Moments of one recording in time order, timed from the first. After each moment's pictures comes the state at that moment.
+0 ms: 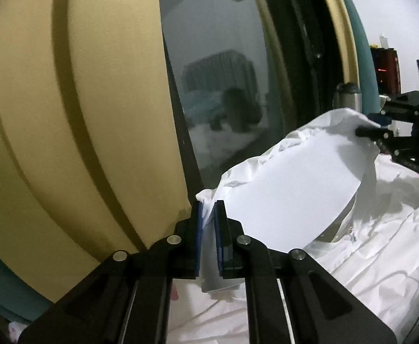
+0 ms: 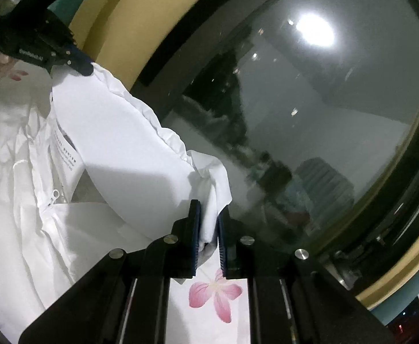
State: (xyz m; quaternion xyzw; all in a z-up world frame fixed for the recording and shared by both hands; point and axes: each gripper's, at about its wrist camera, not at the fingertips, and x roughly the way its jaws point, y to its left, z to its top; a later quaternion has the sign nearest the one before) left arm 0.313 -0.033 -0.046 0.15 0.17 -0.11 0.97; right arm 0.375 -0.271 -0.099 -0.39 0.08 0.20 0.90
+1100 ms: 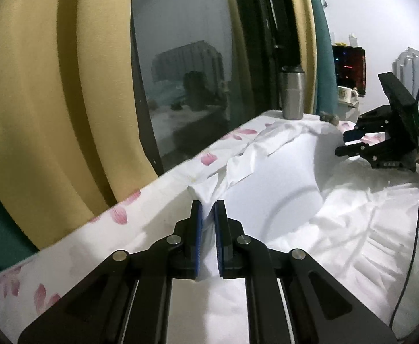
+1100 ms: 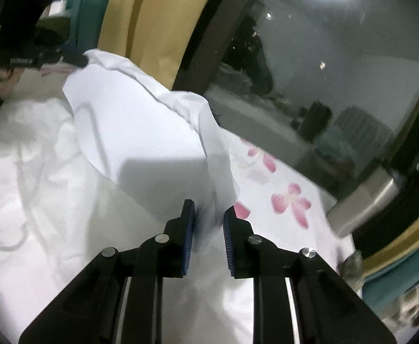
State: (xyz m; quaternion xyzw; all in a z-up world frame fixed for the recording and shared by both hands) left arm 0.211 -0.016 -0.095 0.12 0.22 -0.20 0.95; right arm 0.294 -0.312 -0.122 -0.28 0.23 0.26 0.89
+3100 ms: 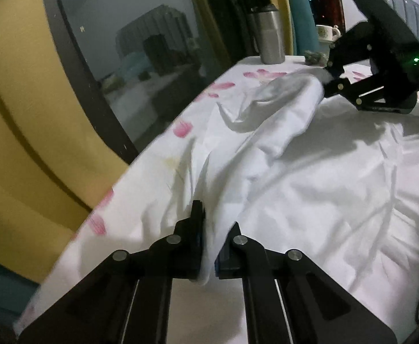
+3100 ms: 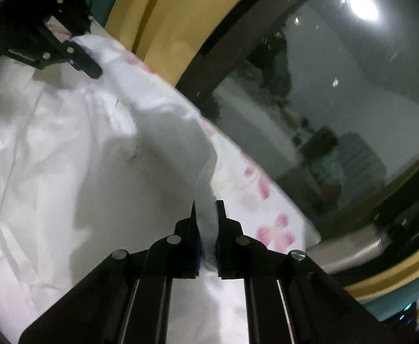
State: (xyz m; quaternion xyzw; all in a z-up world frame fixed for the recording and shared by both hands) left arm 0.261 -0.074 -0.118 0.24 0.31 -0.23 0.89; right arm 0.302 -0.262 -0.139 -0.40 0.24 0.24 0.85
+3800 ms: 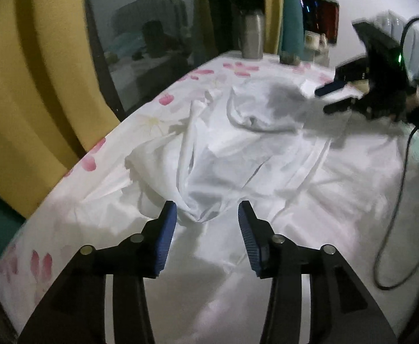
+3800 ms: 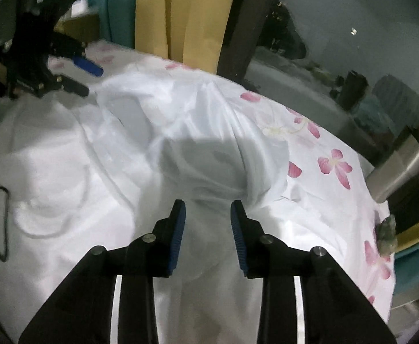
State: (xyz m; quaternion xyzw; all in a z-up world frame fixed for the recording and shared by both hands) left arm 0.183 -0.020 -0.091 0.15 0.36 -0.27 0.88; right arm 0.225 -0.306 -0.125 -0.22 0.31 0.33 0.86
